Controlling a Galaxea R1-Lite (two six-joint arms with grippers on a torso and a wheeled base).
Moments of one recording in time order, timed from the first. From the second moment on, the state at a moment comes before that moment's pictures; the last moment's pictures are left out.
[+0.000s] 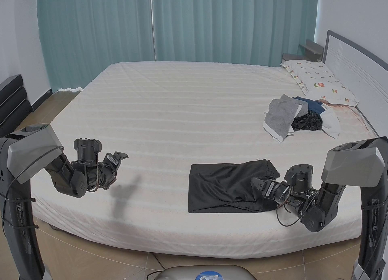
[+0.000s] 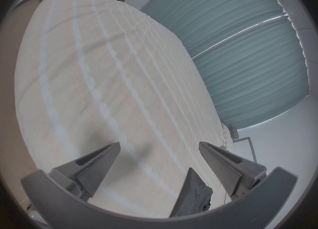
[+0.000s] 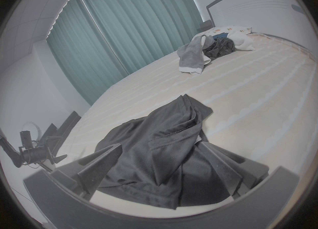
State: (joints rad) left arm -0.06 2.30 -0.94 -0.79 -0.12 -1.04; right arm 0.36 2.36 -0.60 -1.33 -0.14 0.57
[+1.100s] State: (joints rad) left arm -0.08 2.32 -0.94 -0.79 -0.11 -1.04; right arm 0.38 2.41 -0.56 -1.32 -0.24 0.41
